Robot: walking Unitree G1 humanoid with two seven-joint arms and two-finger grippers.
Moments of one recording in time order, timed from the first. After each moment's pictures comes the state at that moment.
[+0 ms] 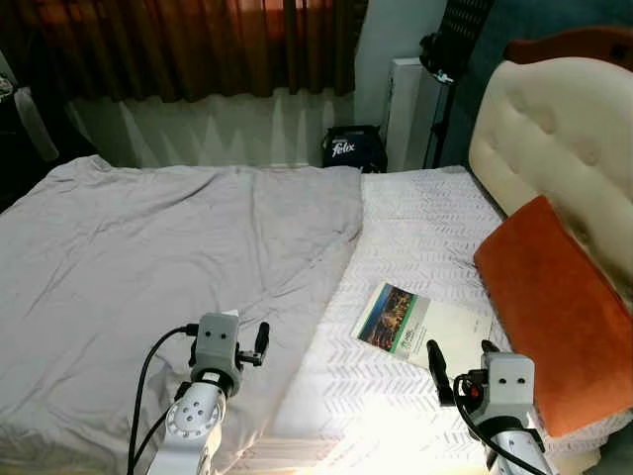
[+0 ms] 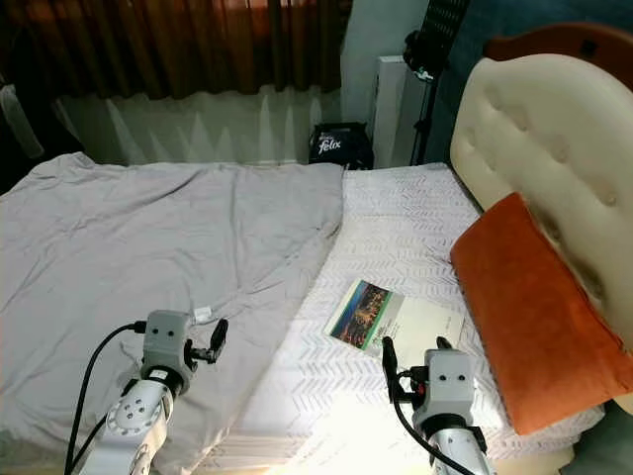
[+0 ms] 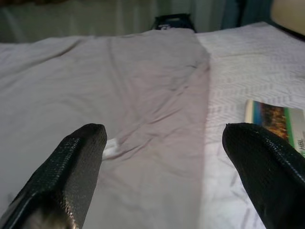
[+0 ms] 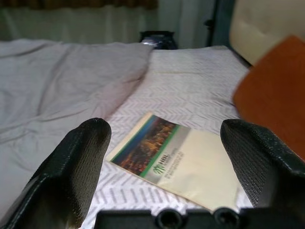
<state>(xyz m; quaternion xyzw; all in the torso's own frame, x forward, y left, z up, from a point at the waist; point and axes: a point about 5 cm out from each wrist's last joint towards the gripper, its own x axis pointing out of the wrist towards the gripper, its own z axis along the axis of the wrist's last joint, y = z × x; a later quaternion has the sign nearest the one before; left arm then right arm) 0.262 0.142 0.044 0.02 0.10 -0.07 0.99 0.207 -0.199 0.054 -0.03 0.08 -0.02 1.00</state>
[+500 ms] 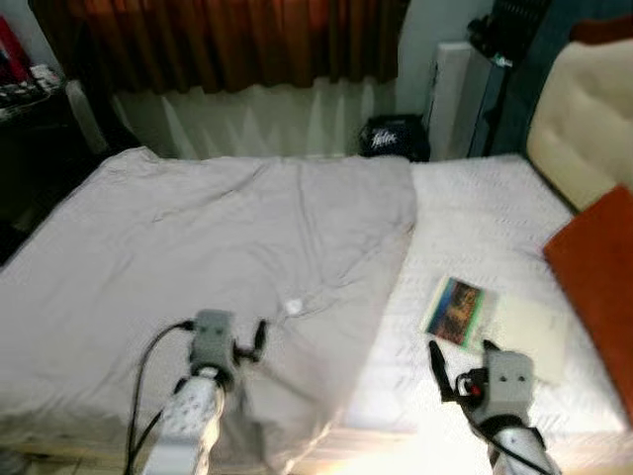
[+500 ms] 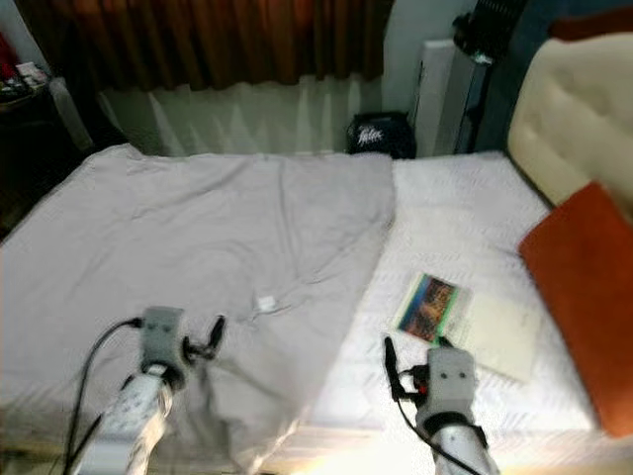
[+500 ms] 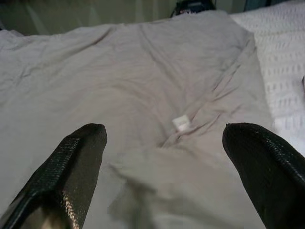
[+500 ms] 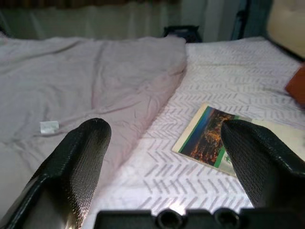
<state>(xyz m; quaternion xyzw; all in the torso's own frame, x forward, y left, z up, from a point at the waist) 0.270 0.153 0.039 0.03 0.12 -0.07 0.99 0.210 -0.195 0.050 -0.02 0.08 -0.01 1.00</state>
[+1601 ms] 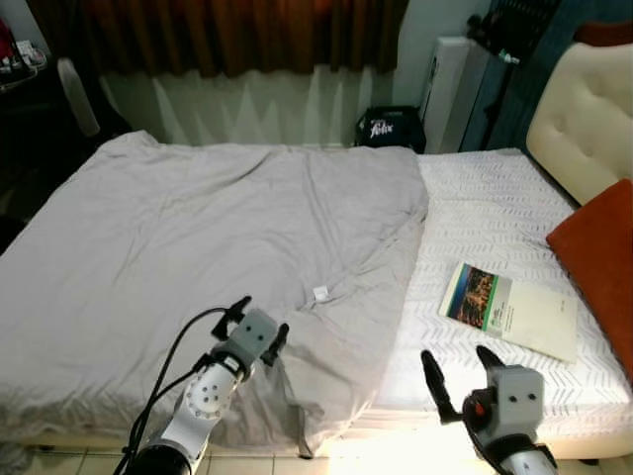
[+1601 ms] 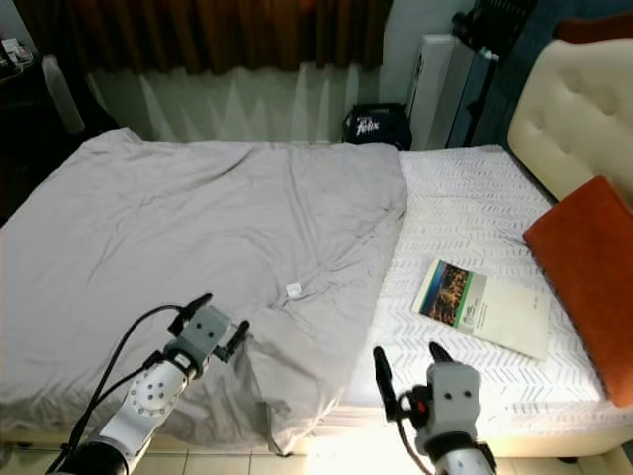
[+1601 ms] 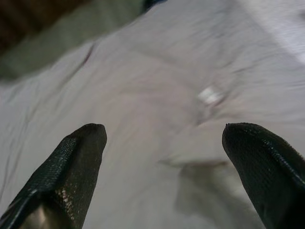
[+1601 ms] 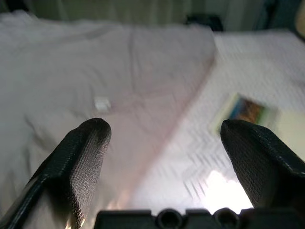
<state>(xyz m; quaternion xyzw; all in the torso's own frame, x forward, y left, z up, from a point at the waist) 0.301 0.177 0.034 0.20 0.08 -0.12 0.97 0.161 -0.190 0.066 -0.01 0.09 0.04 0.99</state>
